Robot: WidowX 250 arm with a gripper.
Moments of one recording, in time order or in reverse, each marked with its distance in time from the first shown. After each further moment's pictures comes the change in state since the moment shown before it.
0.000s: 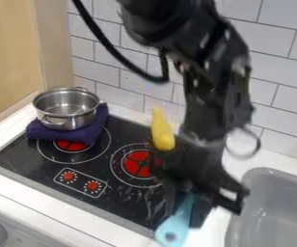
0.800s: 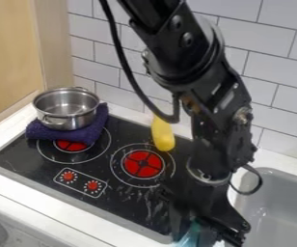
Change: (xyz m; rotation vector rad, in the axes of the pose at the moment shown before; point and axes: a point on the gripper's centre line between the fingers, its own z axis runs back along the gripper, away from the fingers) arm 0.003 -0.013 -0.044 0.000 0.016 -0.119
